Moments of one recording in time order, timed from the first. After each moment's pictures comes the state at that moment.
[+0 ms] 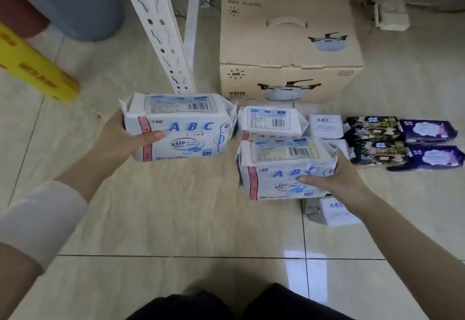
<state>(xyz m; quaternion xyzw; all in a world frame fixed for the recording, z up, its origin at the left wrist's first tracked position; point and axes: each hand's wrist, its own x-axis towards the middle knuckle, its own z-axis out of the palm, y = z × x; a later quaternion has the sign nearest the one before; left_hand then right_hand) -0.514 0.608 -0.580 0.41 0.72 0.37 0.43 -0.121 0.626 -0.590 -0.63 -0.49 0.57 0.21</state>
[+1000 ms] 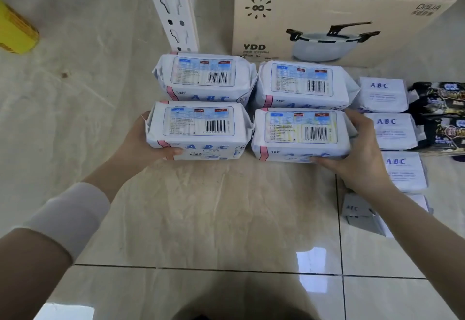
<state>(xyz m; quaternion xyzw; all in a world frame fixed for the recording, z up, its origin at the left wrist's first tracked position) -0.507 0.591 -0.743 0.48 0.62 0.38 0.50 -0.131 0.647 -0.733 -0.57 -0.70 0.33 0.27</state>
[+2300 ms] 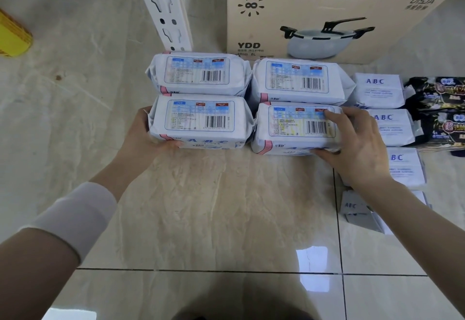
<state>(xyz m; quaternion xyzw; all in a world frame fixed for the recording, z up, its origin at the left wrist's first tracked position) -0.487 0.600 -0.757 0.46 0.70 0.37 0.41 -0.129 0.658 -0.737 -0.58 -0.81 0.06 0.12</state>
